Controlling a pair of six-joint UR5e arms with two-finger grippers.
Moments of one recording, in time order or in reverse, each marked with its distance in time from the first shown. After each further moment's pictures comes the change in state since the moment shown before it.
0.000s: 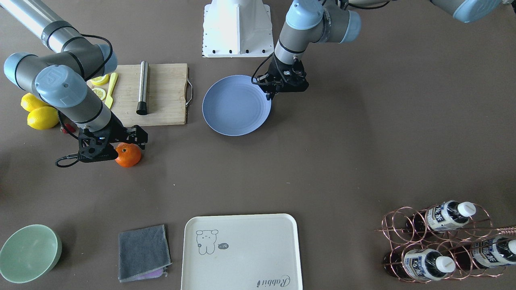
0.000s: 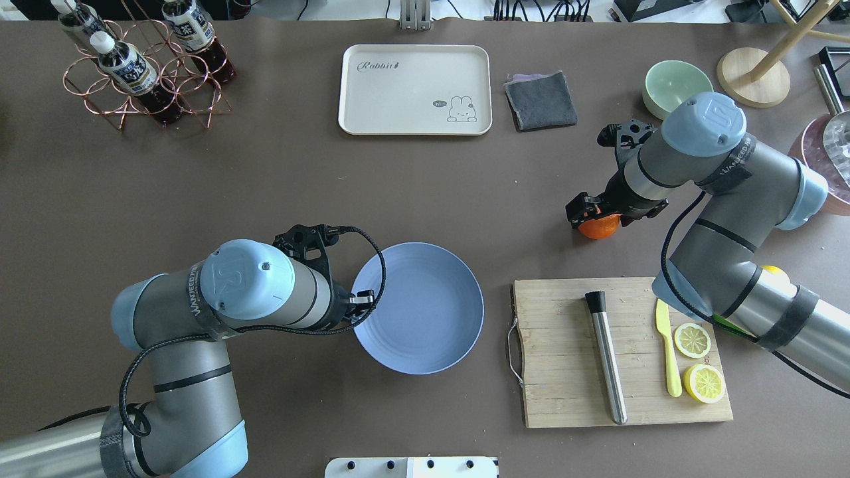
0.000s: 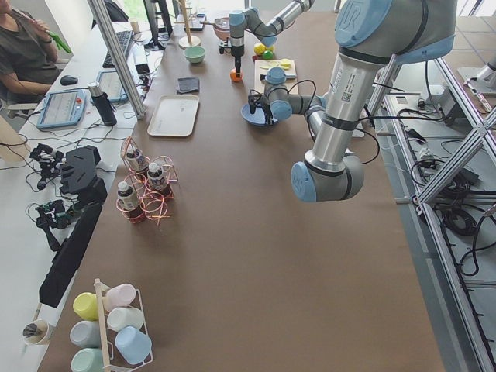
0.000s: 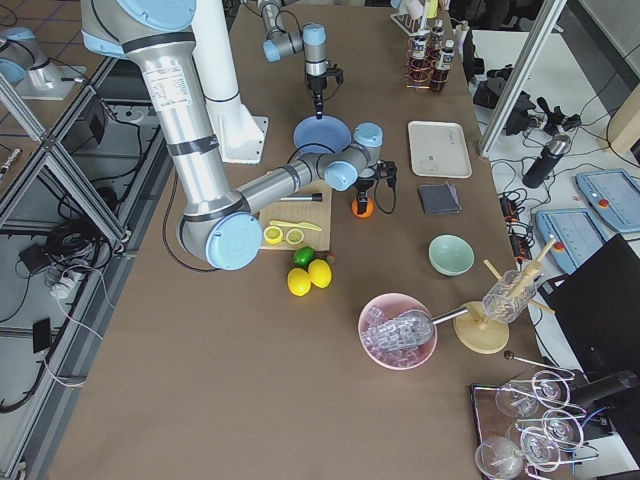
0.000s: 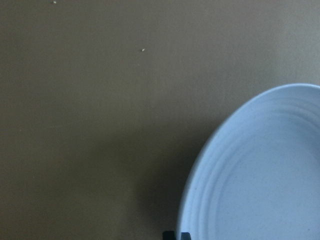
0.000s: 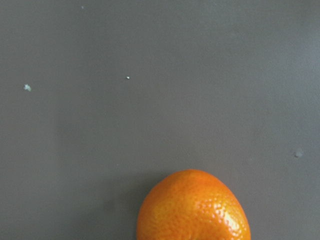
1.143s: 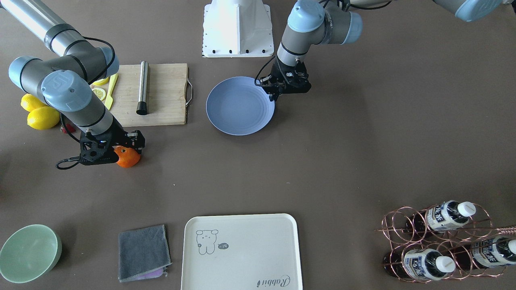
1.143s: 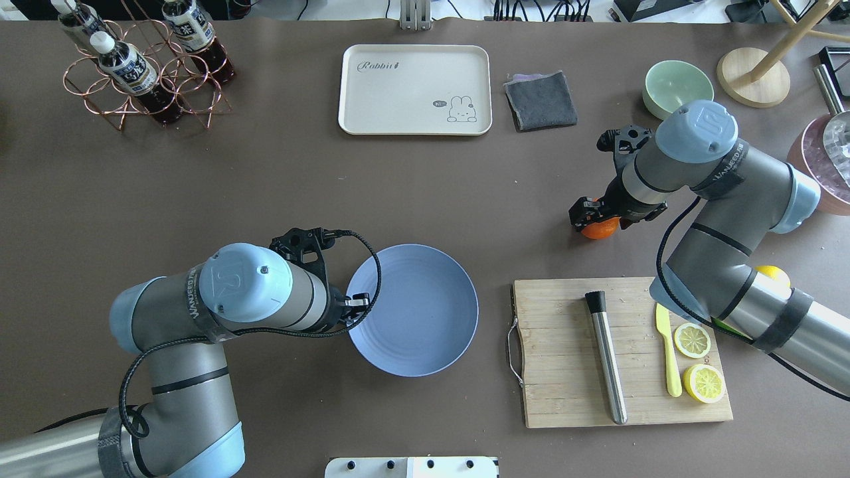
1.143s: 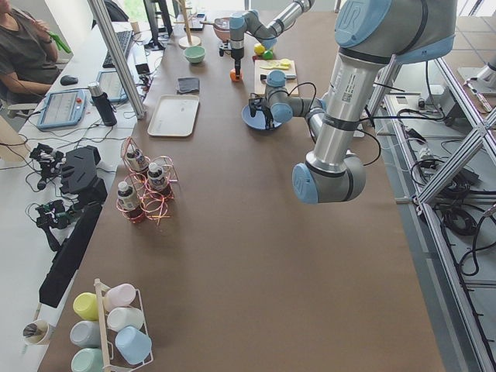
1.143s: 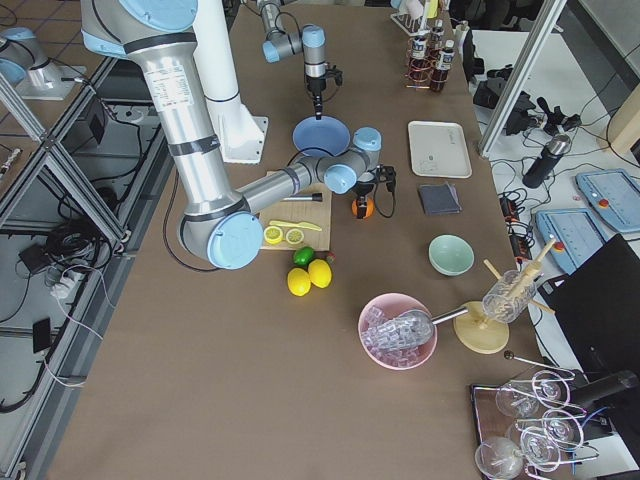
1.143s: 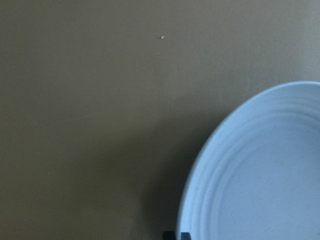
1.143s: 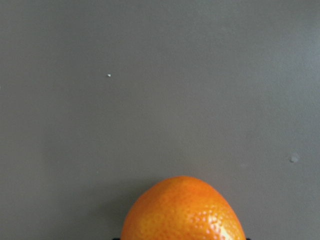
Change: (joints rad) left arm 0.002 0.018 -0.007 -0.002 0.002 0.008; right arm -0.004 0.009 -0.024 0.001 -0.035 0.001
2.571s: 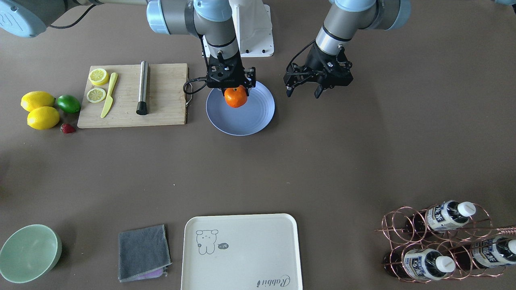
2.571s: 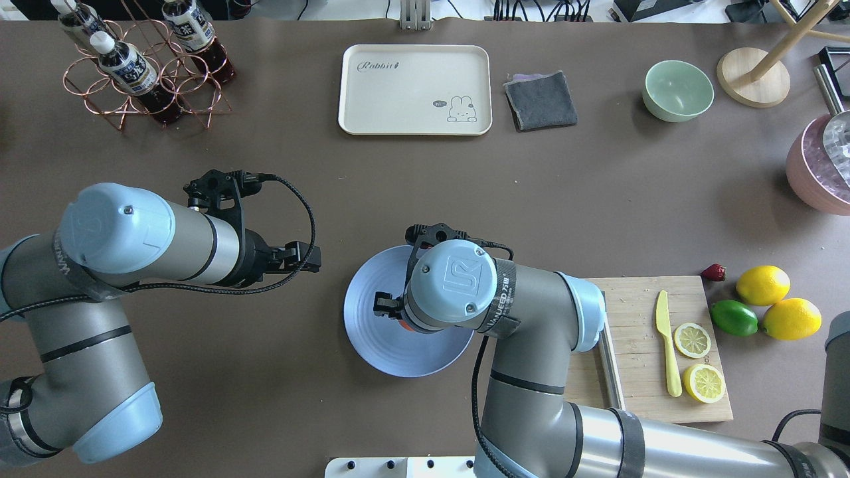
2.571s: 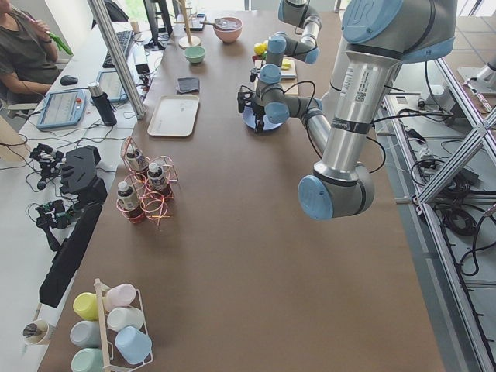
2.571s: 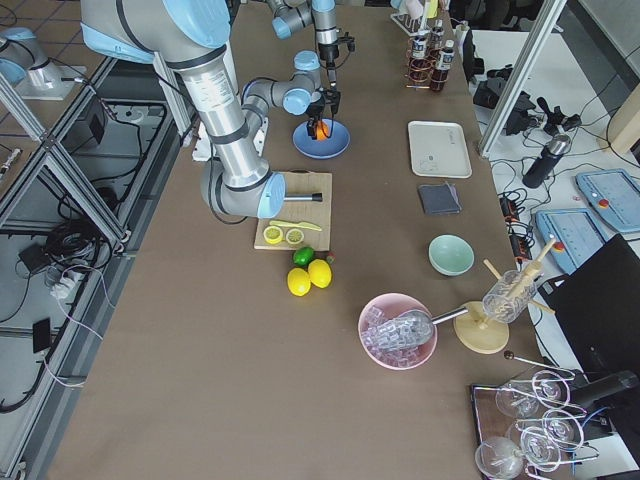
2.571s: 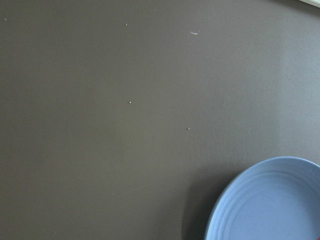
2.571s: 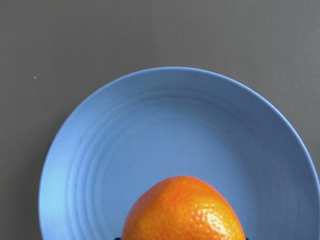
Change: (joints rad) left arm -0.149 0.138 -0.177 -0.003 -0.052 0.141; right arm -0.450 0.344 0.108 -0.228 -0.334 0.553
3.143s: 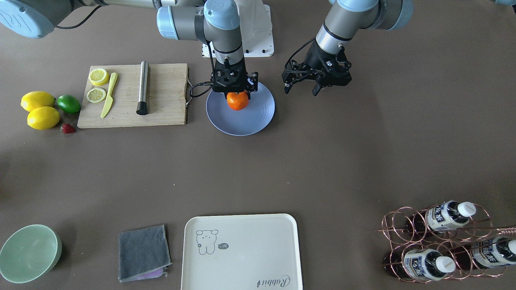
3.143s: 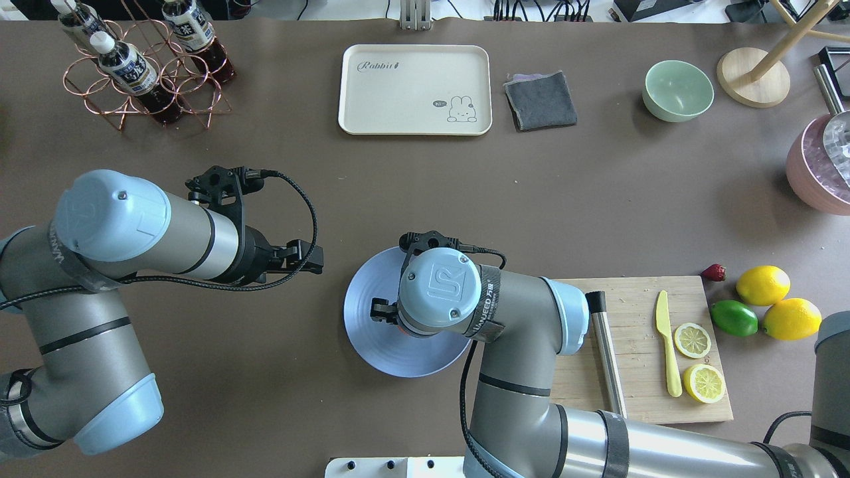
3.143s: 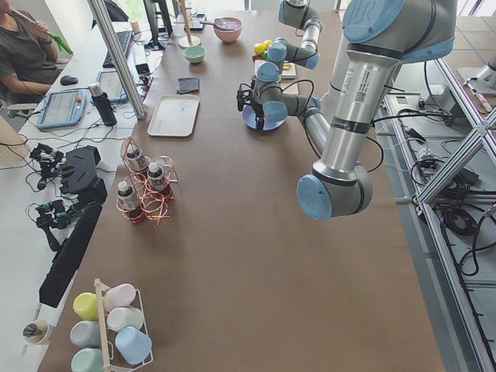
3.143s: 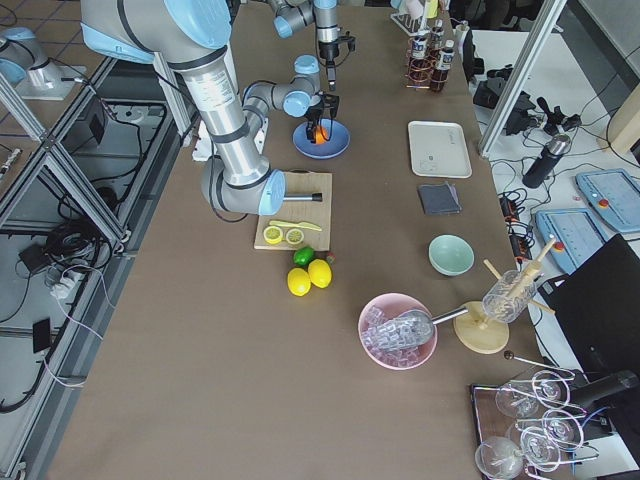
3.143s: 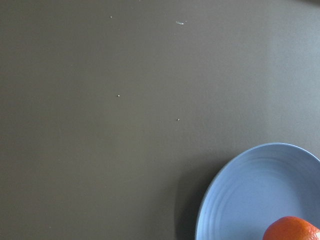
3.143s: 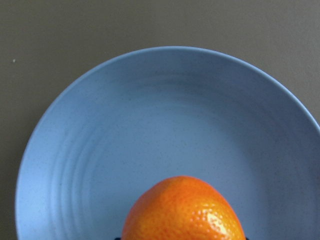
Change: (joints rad) left arm -0.021 -0.011 0.002 -0.002 -0.069 0.008; right arm -0.010 0.017 -0.045 0.003 -0.007 -0.004
